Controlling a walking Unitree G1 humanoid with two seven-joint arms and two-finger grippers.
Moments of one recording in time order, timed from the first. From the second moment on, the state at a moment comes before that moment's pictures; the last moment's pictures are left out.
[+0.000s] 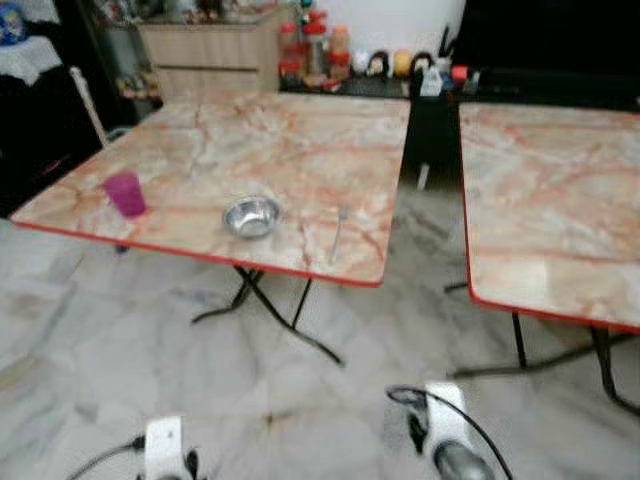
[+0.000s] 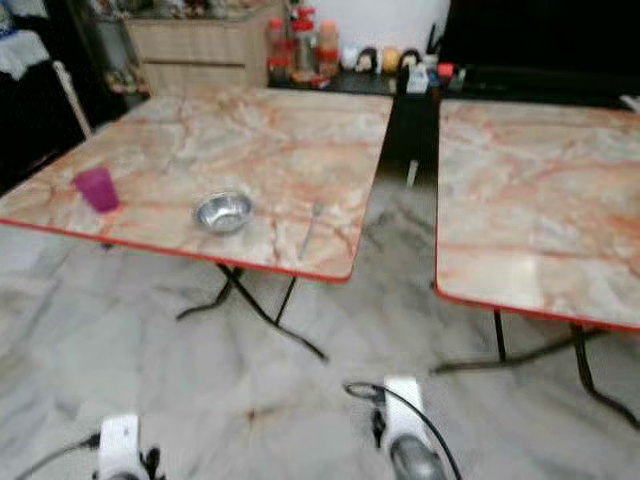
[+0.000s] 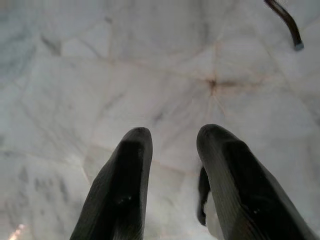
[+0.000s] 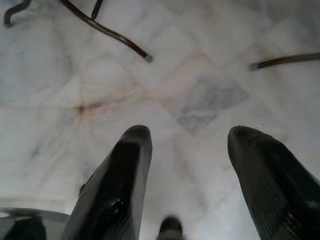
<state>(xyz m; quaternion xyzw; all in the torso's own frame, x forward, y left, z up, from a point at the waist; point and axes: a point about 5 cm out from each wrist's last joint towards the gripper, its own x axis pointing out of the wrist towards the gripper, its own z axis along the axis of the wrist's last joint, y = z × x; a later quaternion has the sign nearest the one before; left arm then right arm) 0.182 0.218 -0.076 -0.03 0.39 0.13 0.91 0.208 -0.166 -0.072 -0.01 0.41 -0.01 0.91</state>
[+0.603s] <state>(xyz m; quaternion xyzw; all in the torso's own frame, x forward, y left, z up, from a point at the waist) 0.194 0.210 -0.071 -0.04 0.37 0.12 0.92 0.204 -0.176 -0.073 -0.03 0.41 -0.02 0.91</state>
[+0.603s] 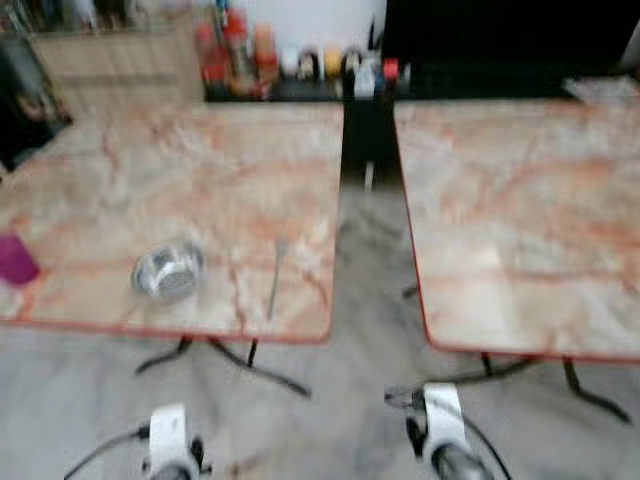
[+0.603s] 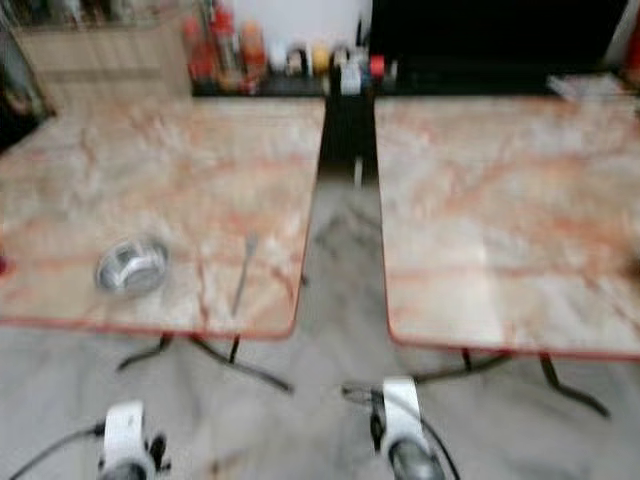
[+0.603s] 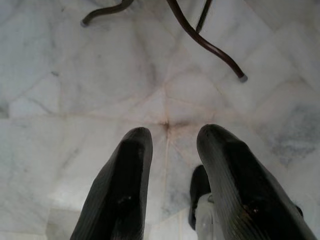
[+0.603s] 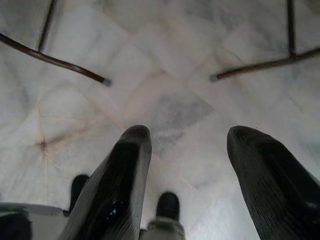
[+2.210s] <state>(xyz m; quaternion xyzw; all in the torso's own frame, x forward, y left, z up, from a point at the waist) 0.188 0.212 -0.074 -0.04 0.39 0.12 0.91 0.232 -0.156 -0.052 -0.05 0.31 0.04 0.95</state>
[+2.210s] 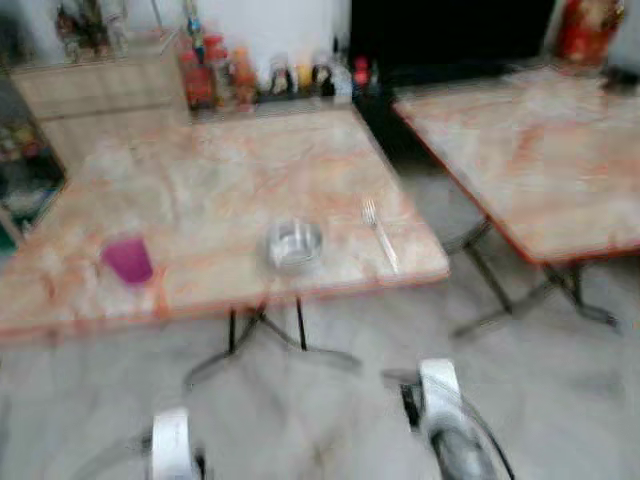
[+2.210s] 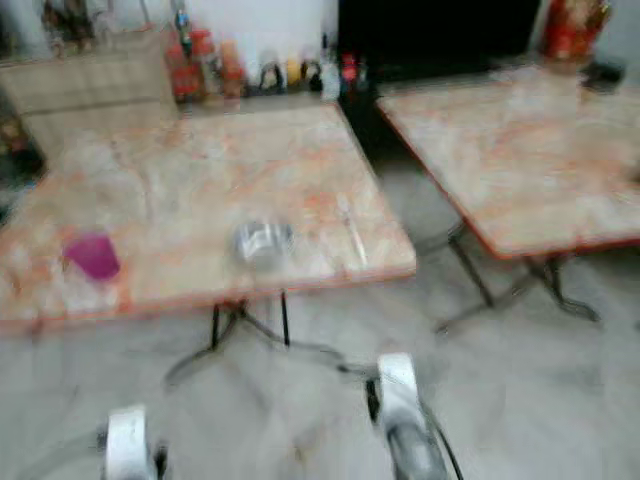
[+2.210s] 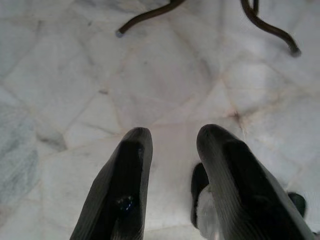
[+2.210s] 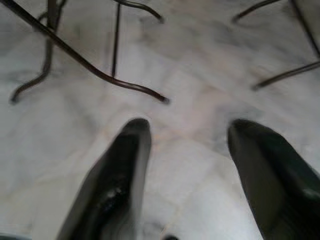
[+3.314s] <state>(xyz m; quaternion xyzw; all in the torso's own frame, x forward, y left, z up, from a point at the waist) 0.194 0.200 -0.073 -0.05 0.38 0.10 0.92 0.304 -0.142 0.051 -0.09 -0.02 0.06 0.99</state>
